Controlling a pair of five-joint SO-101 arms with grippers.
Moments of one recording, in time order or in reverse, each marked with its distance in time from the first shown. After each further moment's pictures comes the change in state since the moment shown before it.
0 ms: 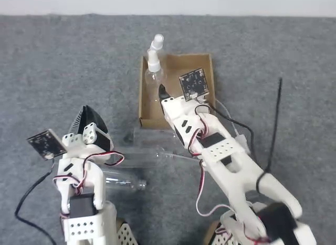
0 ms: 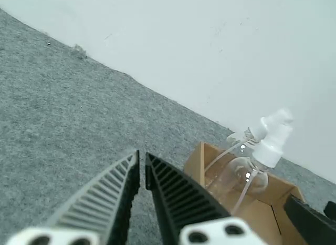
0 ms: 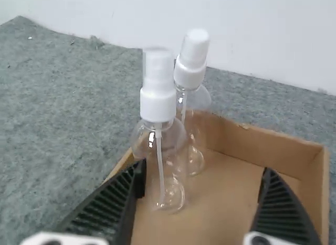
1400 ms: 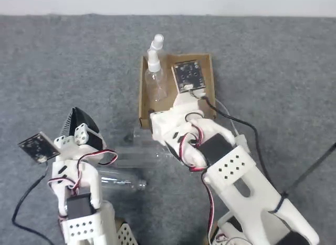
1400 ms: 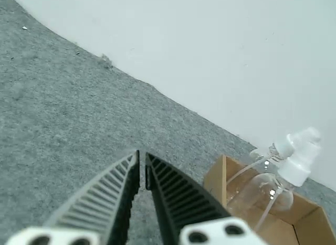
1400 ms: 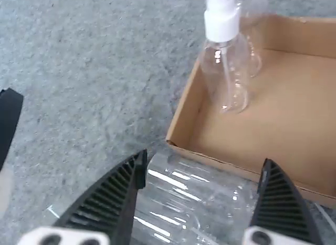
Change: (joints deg) left arm -5.1 0.0 0.0 0.0 0.0; right arm -10.9 -17.1 -16.3 52.0 -19.5
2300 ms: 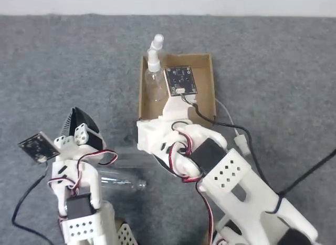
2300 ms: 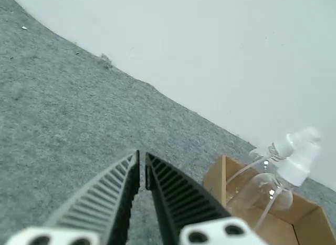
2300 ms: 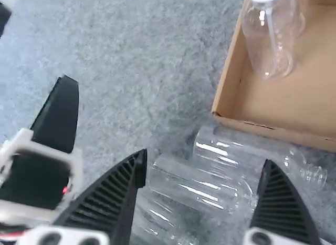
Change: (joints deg) left arm 0.0 0.0 0.0 0.0 0.0; right arm -7.6 2.5 -8.8 10.2 -13.4
